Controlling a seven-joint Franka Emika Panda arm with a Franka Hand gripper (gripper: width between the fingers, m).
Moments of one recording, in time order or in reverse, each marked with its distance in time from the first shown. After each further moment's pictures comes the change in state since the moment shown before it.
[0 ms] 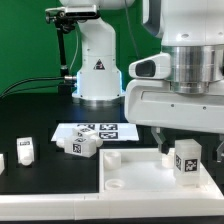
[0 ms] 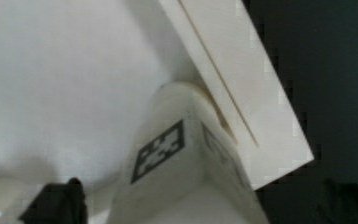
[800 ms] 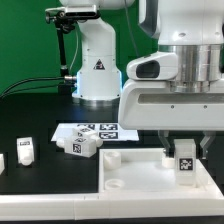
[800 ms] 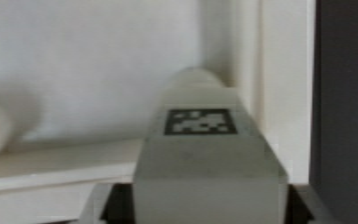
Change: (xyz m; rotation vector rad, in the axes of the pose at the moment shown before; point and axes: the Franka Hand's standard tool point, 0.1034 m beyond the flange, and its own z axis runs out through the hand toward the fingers) arm 0.005 0.006 0.000 -0.014 0.023 -0.237
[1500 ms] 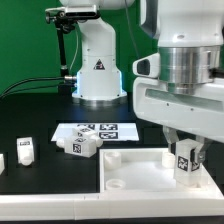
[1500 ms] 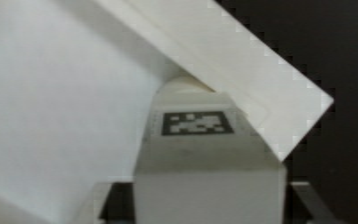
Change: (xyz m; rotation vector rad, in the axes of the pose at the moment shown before) arm -0.004 0.000 0.003 0.043 -0.041 0.992
